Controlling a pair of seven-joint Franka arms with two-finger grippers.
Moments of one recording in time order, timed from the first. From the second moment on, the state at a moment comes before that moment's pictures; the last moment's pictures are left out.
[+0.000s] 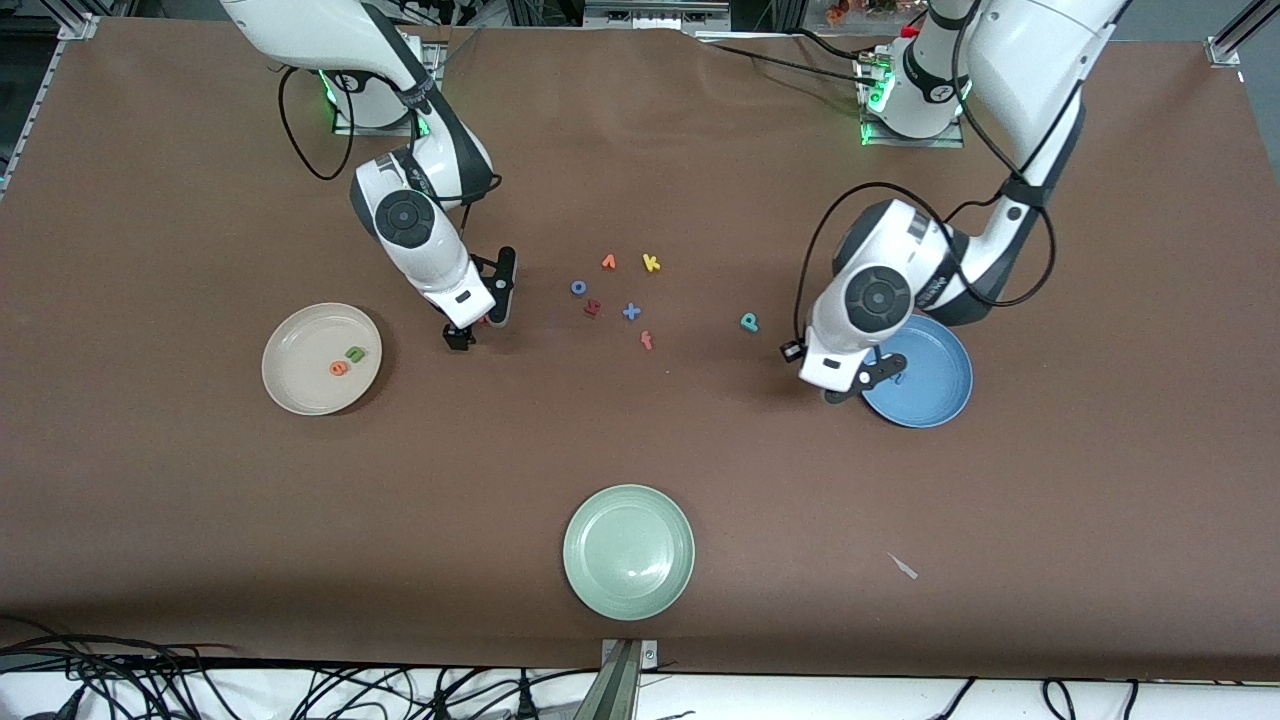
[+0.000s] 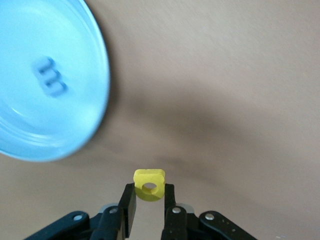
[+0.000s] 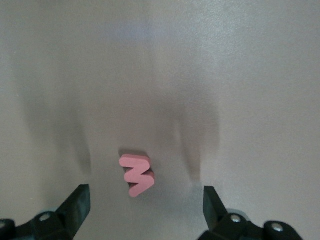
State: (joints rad) left arm -0.08 0.50 -0.34 -1.88 0.12 2.12 -0.94; right arm 0.44 0.39 0.04 -2.27 -0.06 2.61 -0.96
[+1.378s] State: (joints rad) left arm 0.08 0.51 -0.36 -1.88 0.24 2.08 -0.72; right arm 0.43 0.40 0.05 -2.21 -0.07 2.54 -1.02
